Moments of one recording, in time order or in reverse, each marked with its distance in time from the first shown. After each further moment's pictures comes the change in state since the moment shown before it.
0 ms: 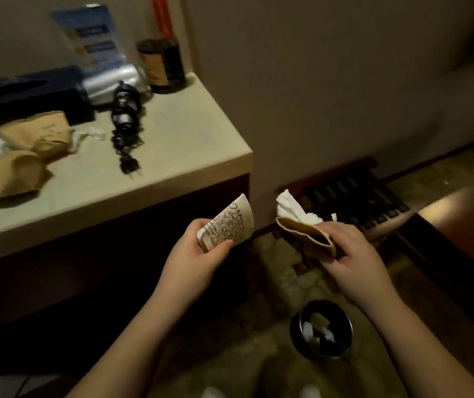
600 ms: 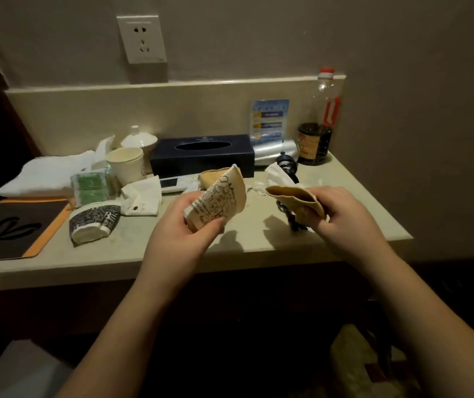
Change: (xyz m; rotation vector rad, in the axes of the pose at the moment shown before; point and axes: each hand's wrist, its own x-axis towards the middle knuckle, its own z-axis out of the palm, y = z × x) left_hand -0.021 0.001 -0.258 -0.009 0.454 0.263; right_hand 0.146 -0.252 0.103 -0.019 -0.119 -0.488
